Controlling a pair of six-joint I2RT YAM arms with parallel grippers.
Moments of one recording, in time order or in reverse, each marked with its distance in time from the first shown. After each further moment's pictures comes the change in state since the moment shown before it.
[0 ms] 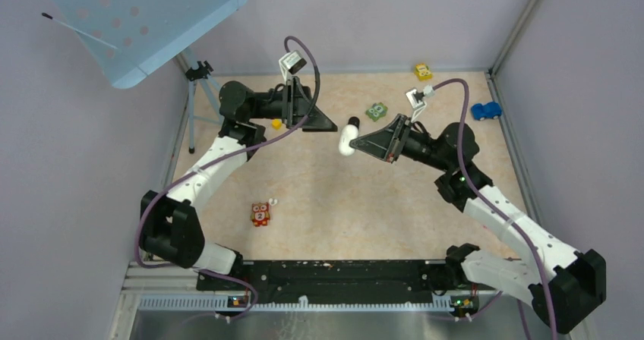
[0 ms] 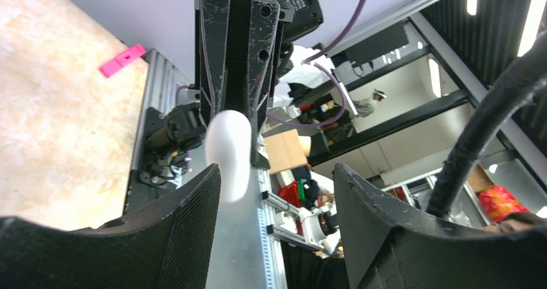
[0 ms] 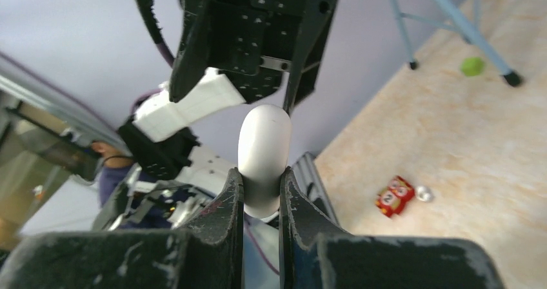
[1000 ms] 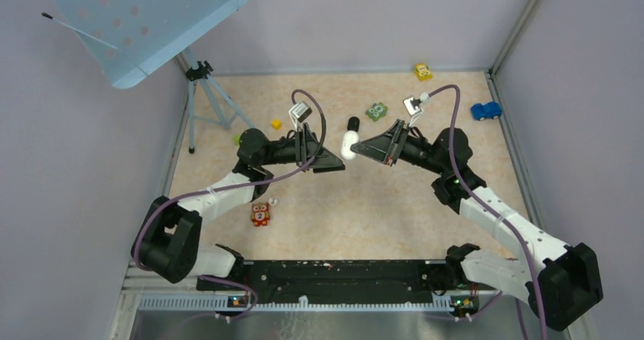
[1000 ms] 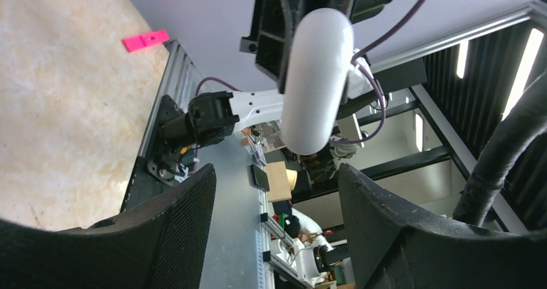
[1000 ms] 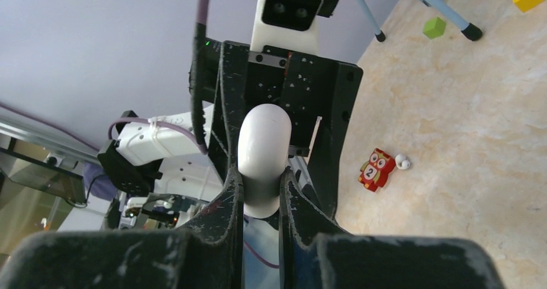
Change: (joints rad) left arm -0.099 -0.102 -0.481 0.065 -0.238 0.139; right arm -0.038 0.007 -0.094 -0.003 0.007 0.049
